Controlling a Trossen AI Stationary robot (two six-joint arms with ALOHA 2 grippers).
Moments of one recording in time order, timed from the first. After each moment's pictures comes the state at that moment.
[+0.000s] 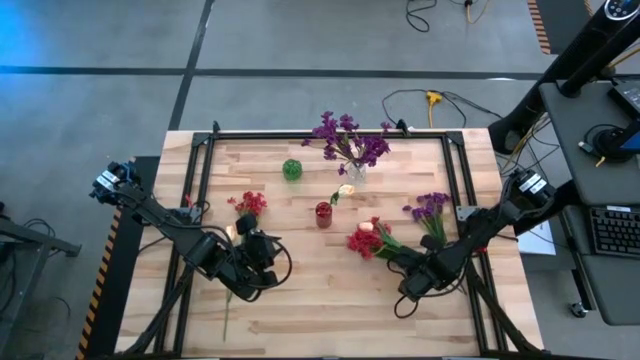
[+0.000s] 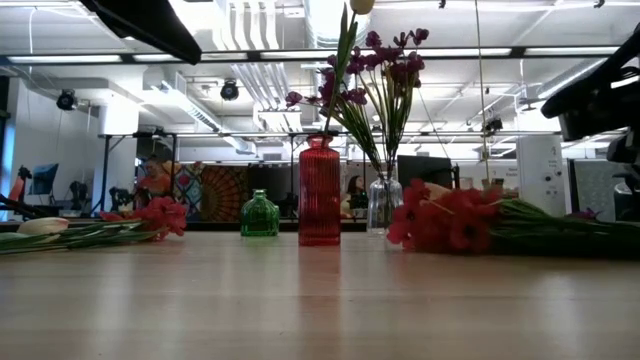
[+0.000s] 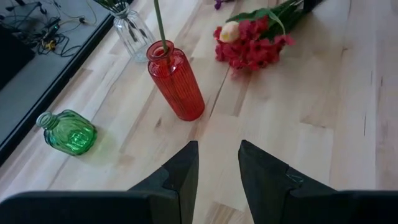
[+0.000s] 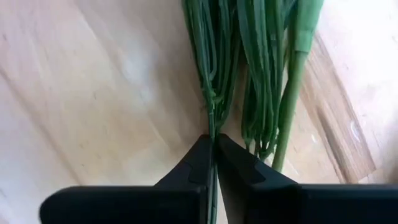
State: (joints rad) left arm -0.61 1.41 1.07 -0.73 -0.81 -0.69; right arm 0.65 1.59 0.78 -0.77 0.21 1.18
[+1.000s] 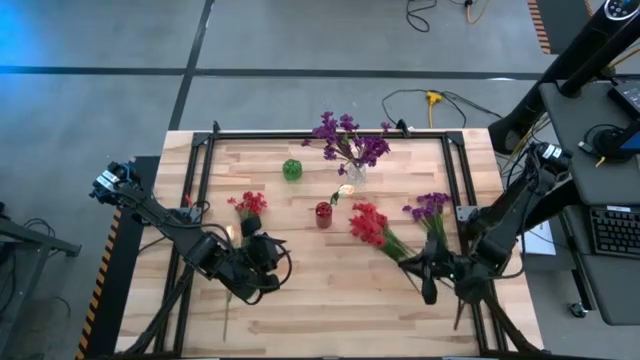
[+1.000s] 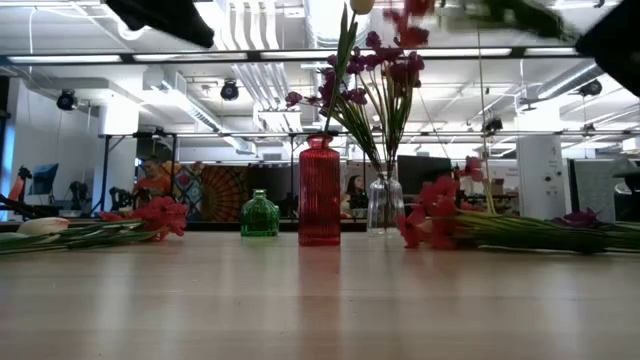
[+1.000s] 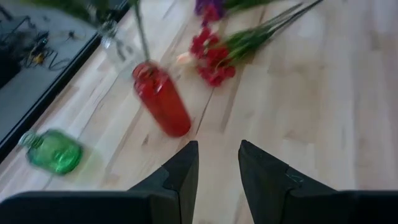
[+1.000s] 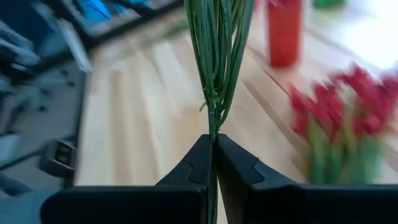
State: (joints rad) left arm -0.61 1.41 1.07 -0.61 -0.80 -0.60; right arm 0.92 1.12 0.61 -0.27 0.87 1.03
